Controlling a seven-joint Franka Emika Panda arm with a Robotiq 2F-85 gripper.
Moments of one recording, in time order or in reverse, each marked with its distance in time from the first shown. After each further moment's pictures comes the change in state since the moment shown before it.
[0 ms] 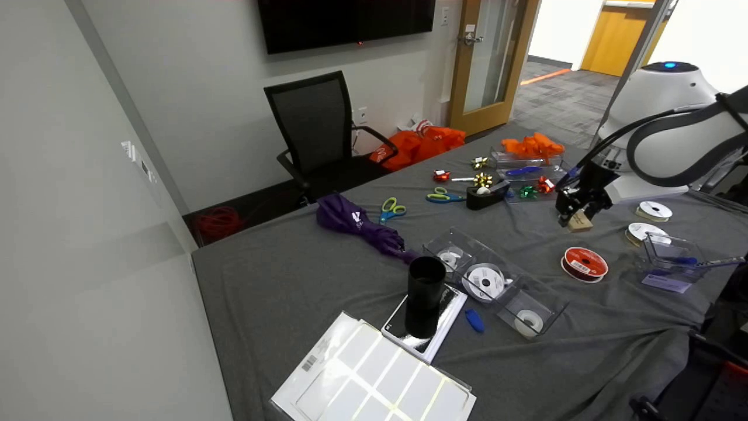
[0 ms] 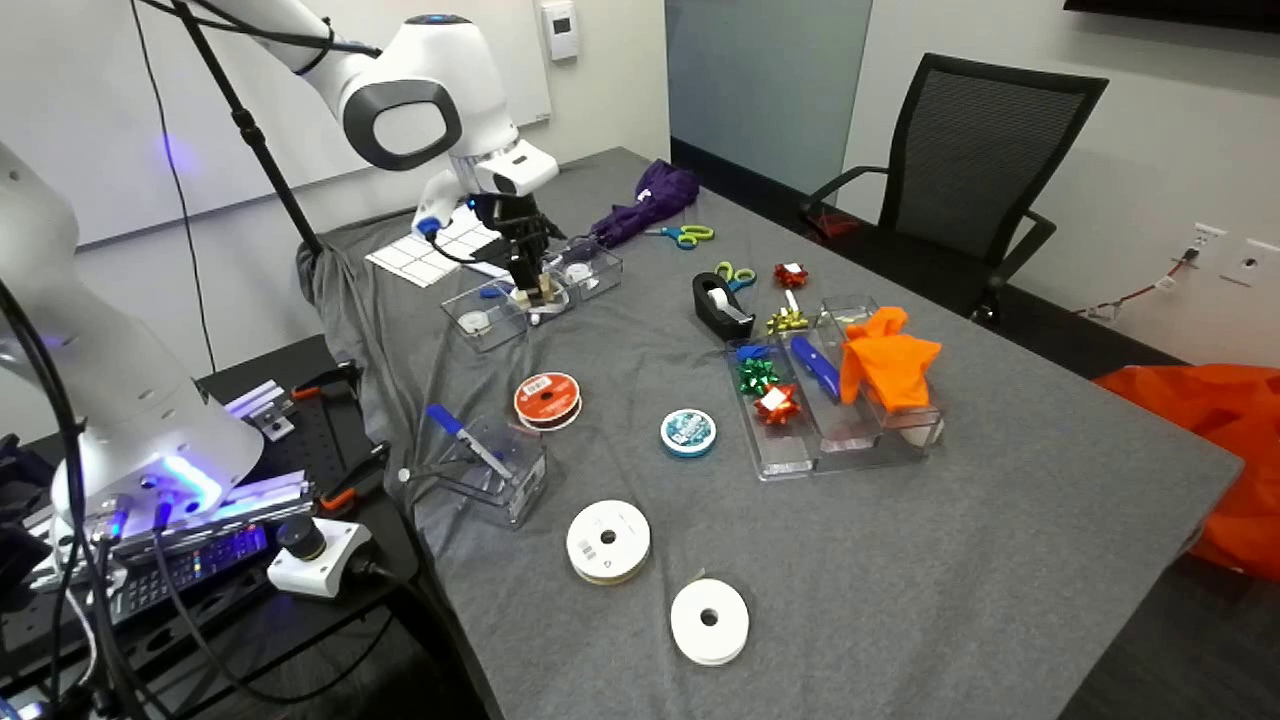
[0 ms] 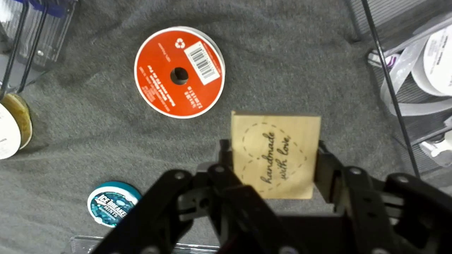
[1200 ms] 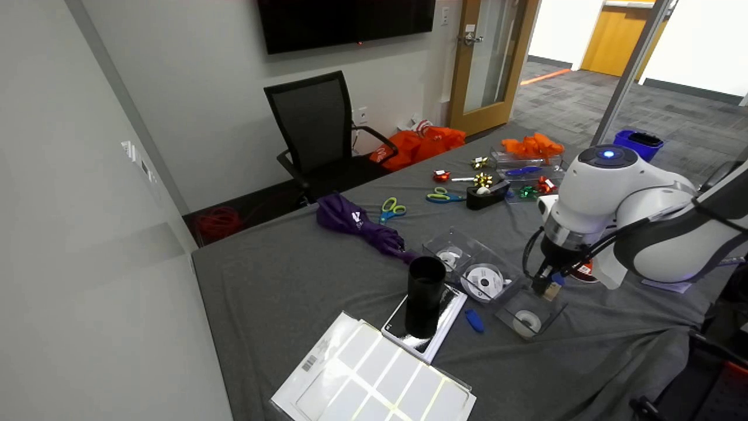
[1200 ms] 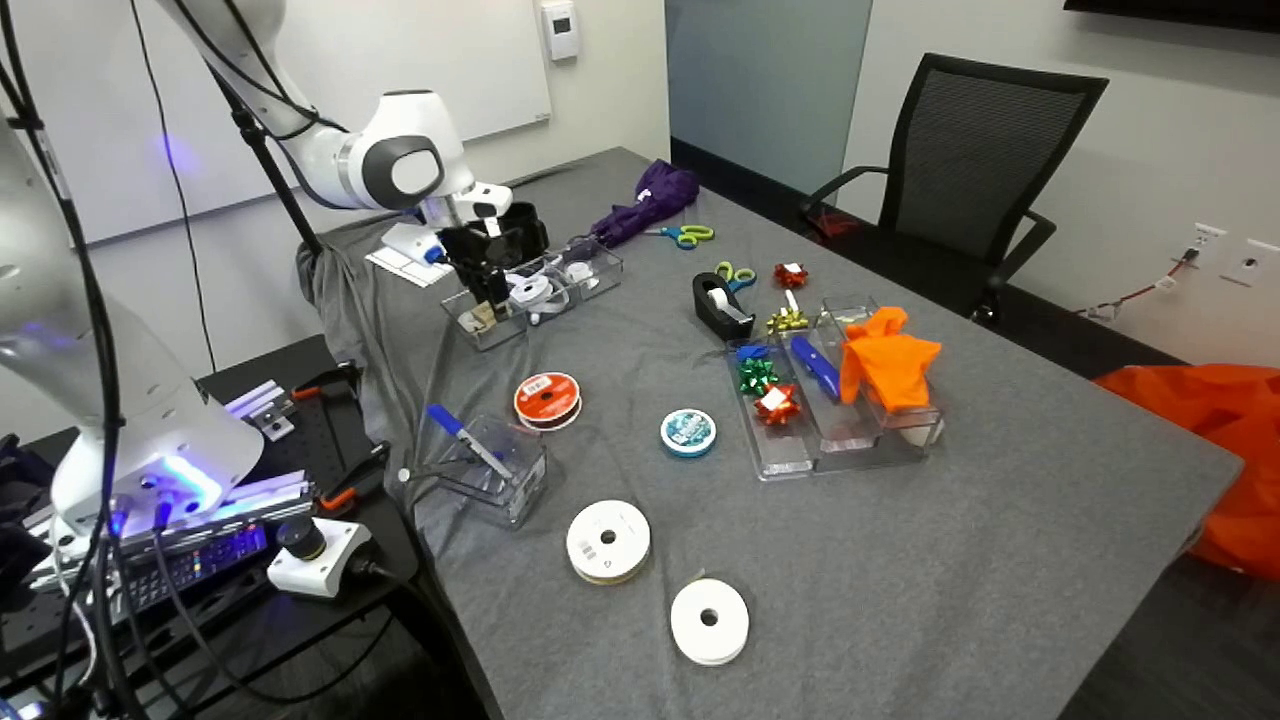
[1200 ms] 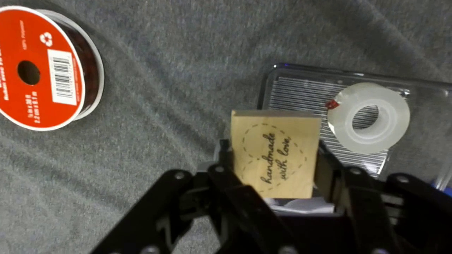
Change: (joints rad) arm 0.164 0.201 0.114 -0.053 -0.273 0.161 -0.072
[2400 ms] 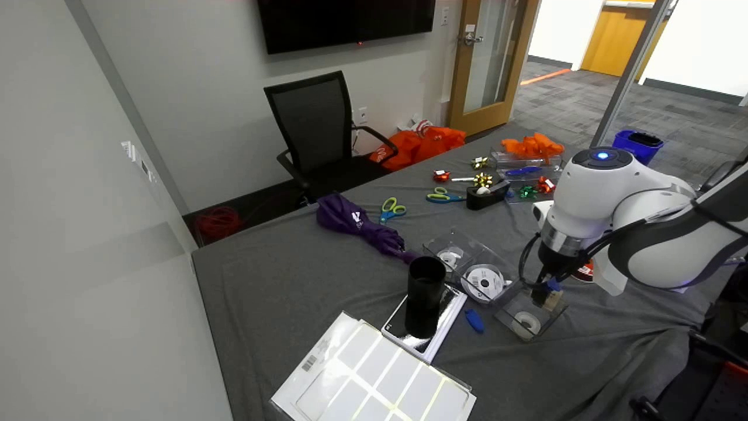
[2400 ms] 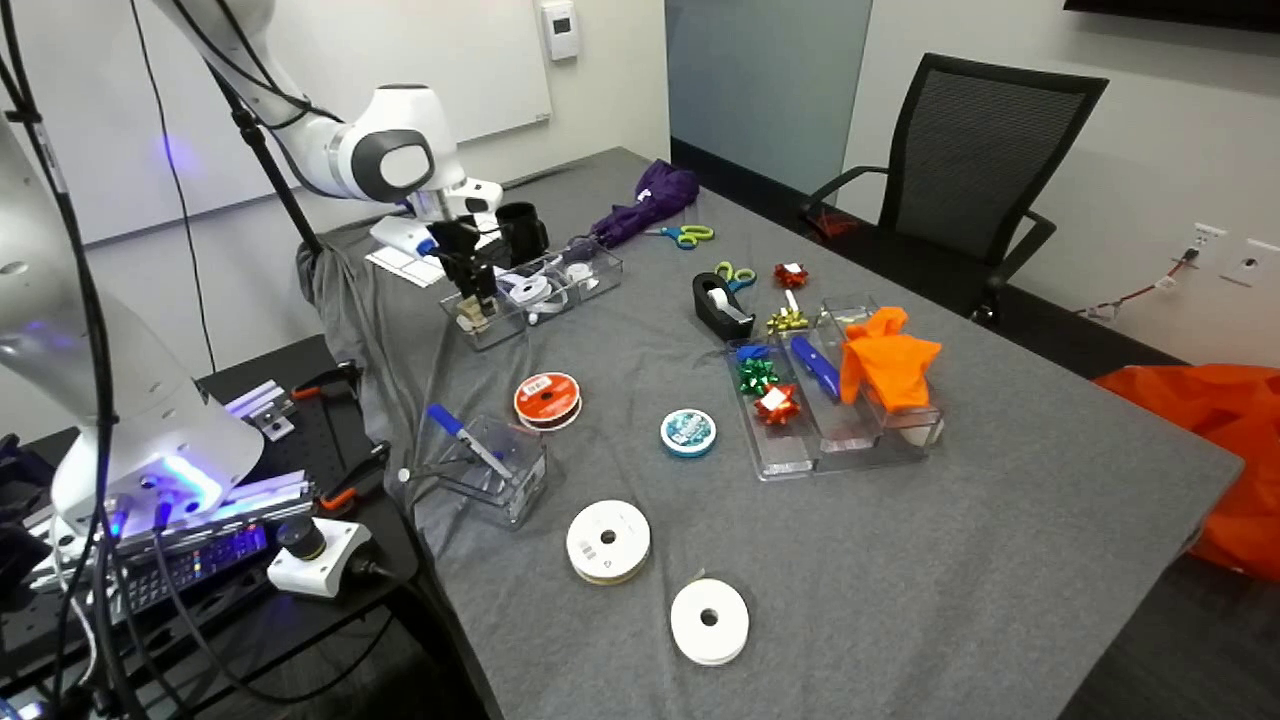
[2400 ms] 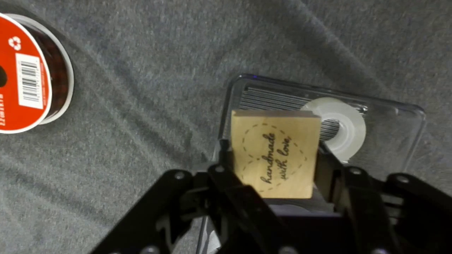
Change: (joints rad) arm 0.040 -0.017 0.028 -0.003 0.114 -0.052 -0.085
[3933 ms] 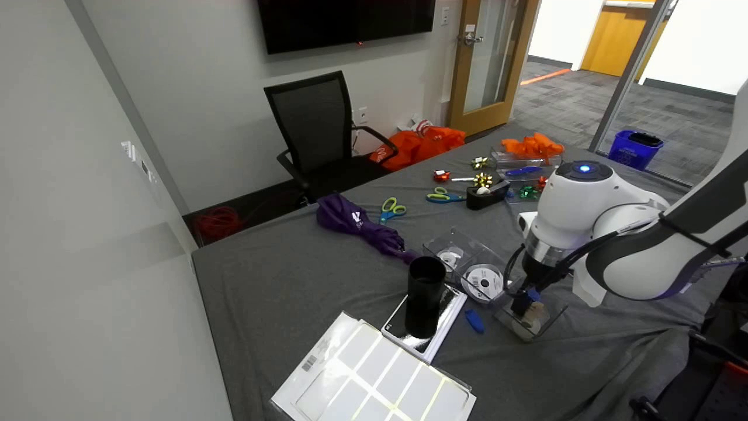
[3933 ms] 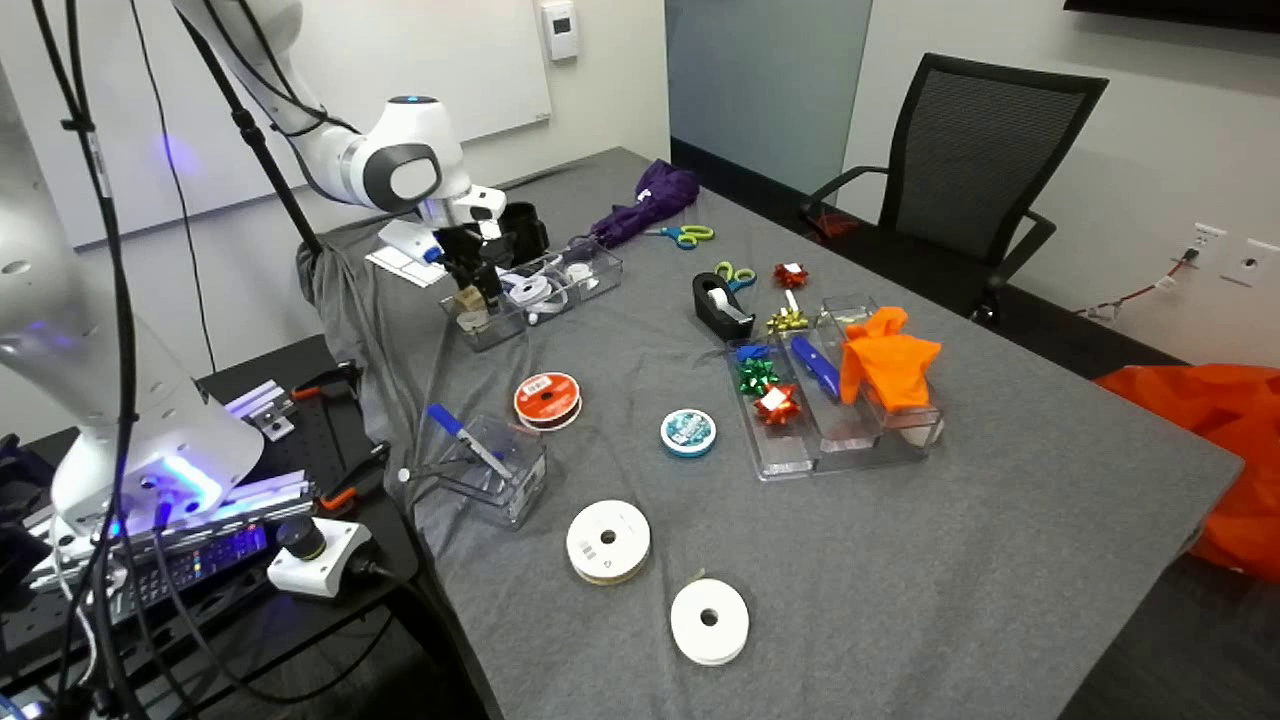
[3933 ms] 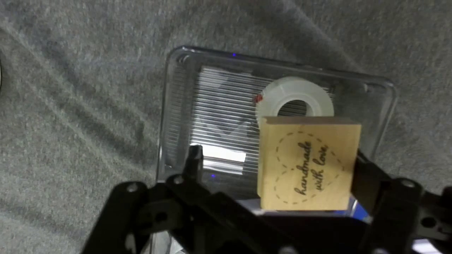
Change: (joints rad) arm 0.013 0.097 0.036 0.055 0.079 0.060 -0.005
